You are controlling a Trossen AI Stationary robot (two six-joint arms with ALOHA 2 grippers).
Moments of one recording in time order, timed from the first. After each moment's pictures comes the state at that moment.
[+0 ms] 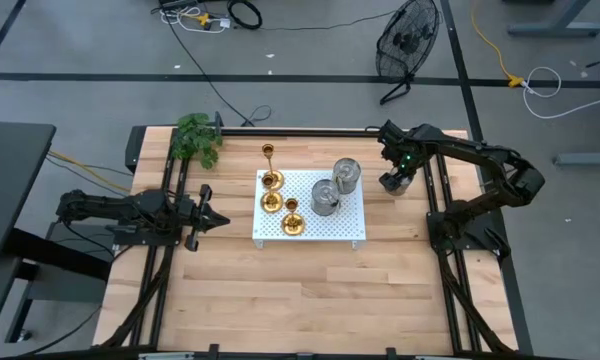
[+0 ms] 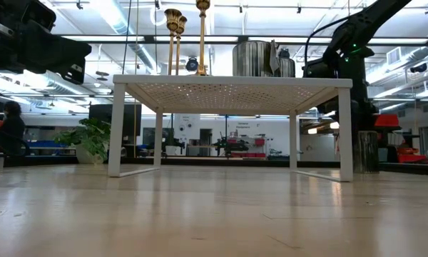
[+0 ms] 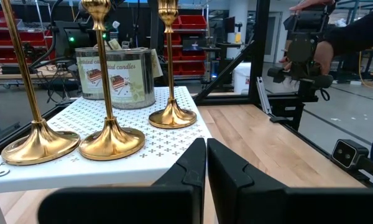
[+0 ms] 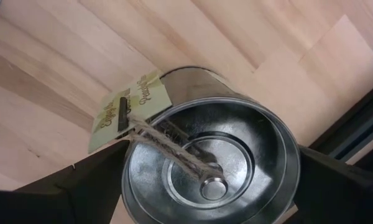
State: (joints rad) left arm -0.11 0.01 0.01 0.05 -0.01 -0.01; right arm -0.77 1.42 0.89 -1.02 0.06 0.09
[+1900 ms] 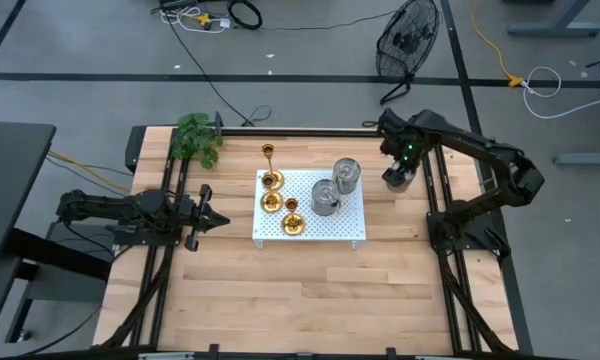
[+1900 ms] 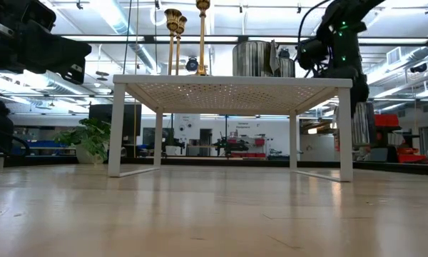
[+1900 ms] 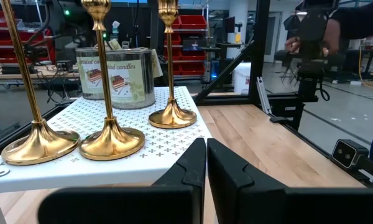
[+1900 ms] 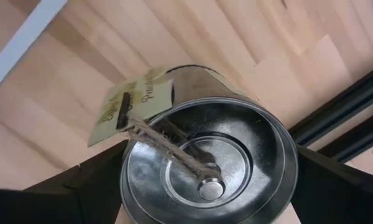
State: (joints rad) left arm -0.11 0.01 0.01 0.05 -0.01 -0.01; right arm -0.72 1.42 1.13 -1.32 0.03 -0.01
